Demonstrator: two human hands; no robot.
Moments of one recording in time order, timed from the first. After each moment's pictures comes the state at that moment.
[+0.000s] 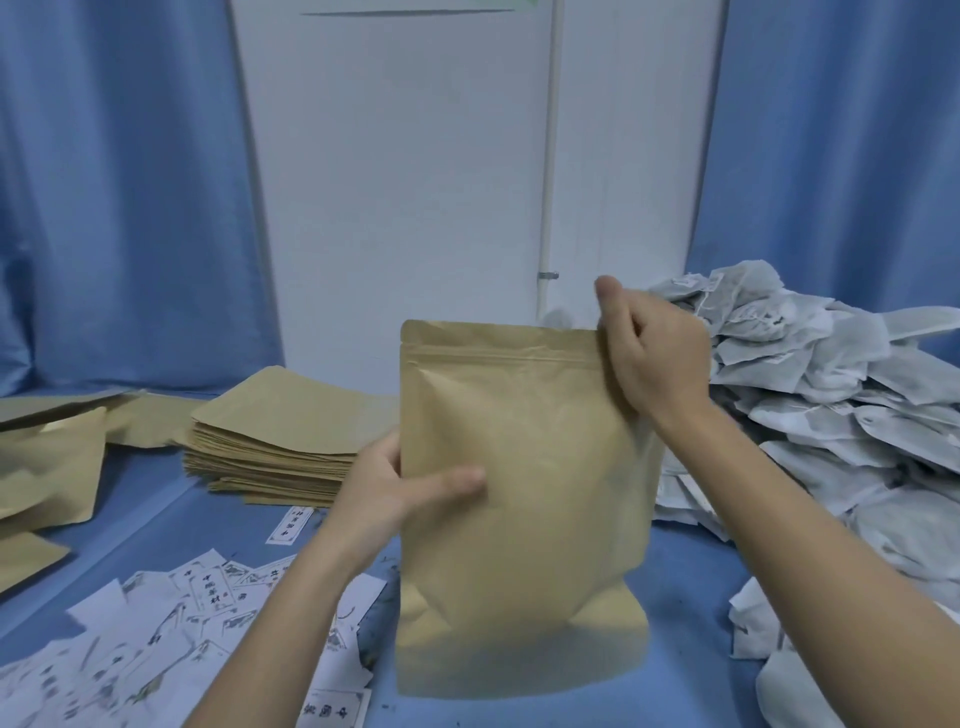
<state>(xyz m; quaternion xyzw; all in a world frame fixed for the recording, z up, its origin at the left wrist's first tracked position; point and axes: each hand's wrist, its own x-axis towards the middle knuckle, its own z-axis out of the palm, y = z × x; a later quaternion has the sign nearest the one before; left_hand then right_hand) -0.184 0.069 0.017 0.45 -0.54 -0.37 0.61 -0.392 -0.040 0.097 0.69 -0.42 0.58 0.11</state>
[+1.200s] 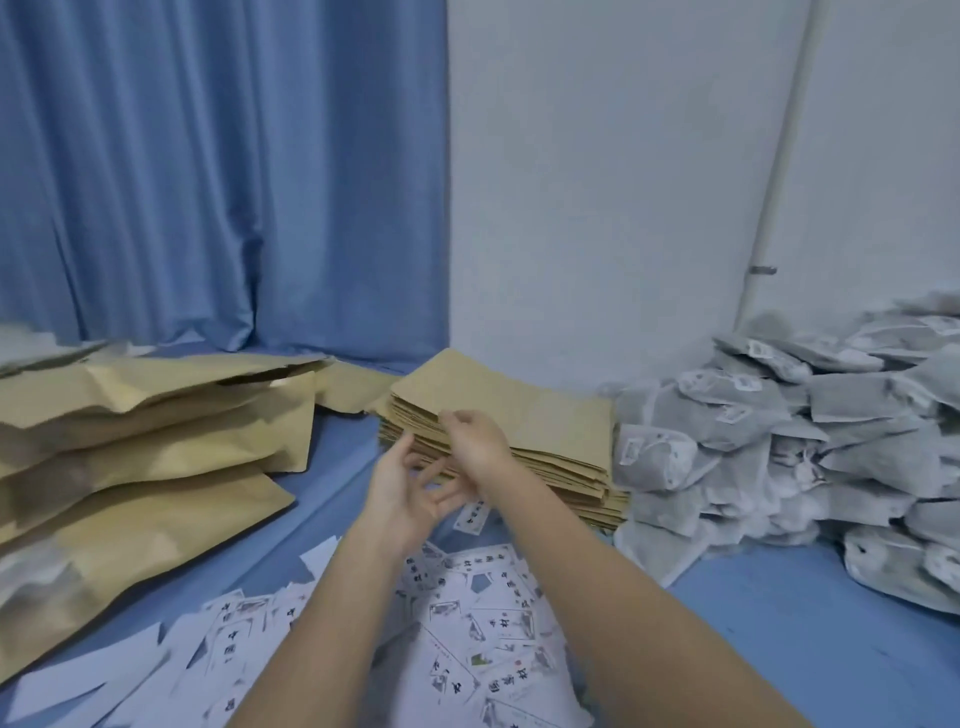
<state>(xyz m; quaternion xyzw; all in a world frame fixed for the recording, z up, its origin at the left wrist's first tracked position) -0.006 0.062 -0.022 0.37 -0.09 -0.52 0.77 -0.046 -0.024 -0.009 0.73 -0.39 0.29 -0.48</state>
